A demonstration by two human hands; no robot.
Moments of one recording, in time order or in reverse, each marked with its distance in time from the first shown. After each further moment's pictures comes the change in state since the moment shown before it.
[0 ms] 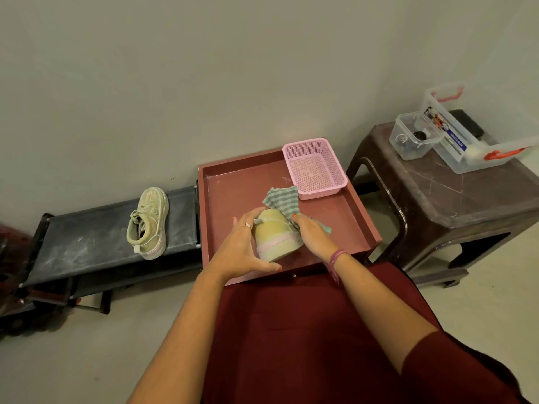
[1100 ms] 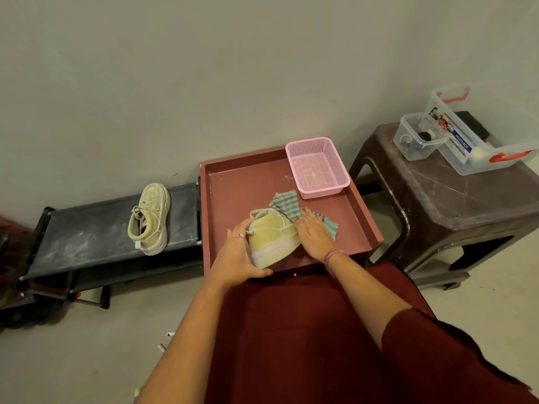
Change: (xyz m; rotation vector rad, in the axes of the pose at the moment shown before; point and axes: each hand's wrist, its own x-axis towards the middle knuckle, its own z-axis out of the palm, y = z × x) left_hand -0.010 -0.029 0.017 0.008 0.093 -0.066; right_hand 0.033 0.048 -0.002 -0.530 0.014 -0.112
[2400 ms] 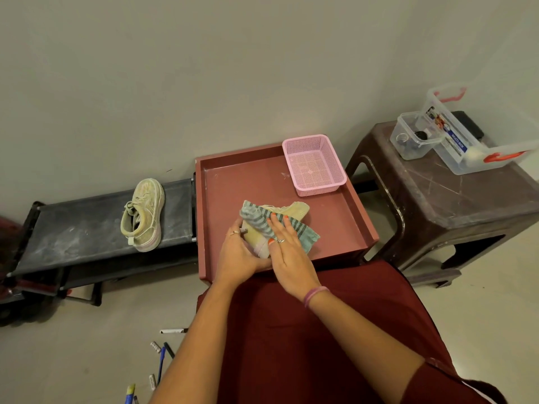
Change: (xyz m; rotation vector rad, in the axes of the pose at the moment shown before) left_hand 0.001 0.004 0.023 -0.257 0.183 -0.177; right_hand -0.079 -0.059 0.024 0.180 0.074 -0.191
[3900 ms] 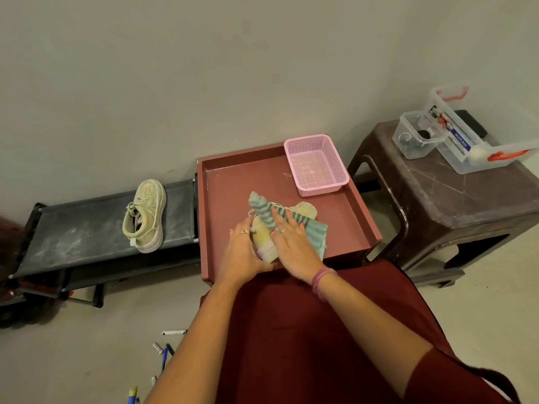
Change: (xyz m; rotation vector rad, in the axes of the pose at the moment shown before) left_hand 0.011 -0.010 0.003 0.208 -0.060 0.134; right_hand 0.025 0.006 -0.008 -0.173 -0.136 0.041
